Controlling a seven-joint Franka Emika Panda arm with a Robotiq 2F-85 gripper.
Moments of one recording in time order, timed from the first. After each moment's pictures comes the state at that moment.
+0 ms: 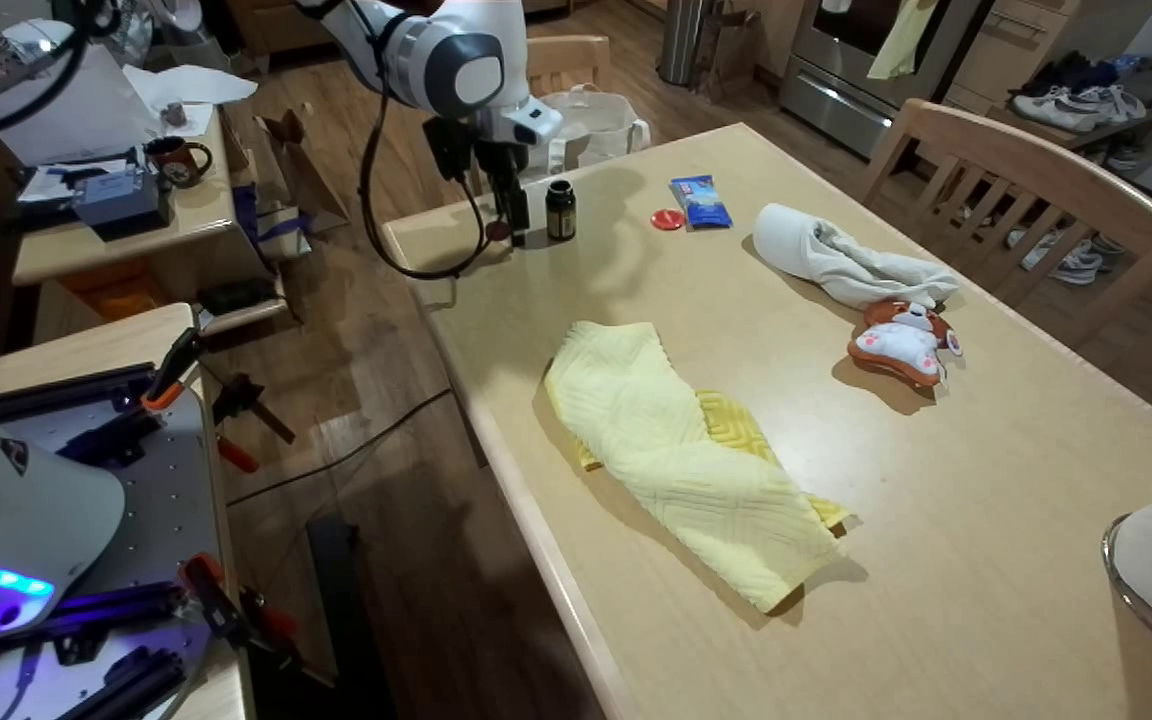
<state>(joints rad) 0.42 0.81 -0.02 -1.68 0.01 2.46 0.57</state>
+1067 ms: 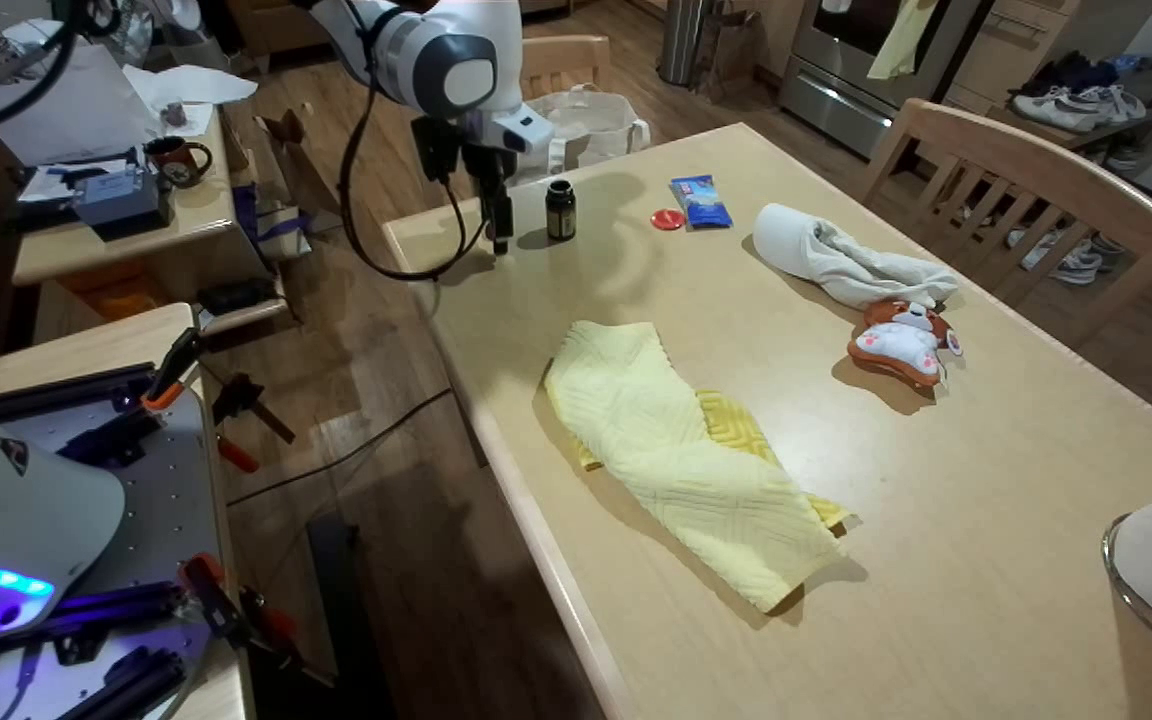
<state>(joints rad) 0.39 0.76 0.01 -1.75 0.04 2.43 0.57</state>
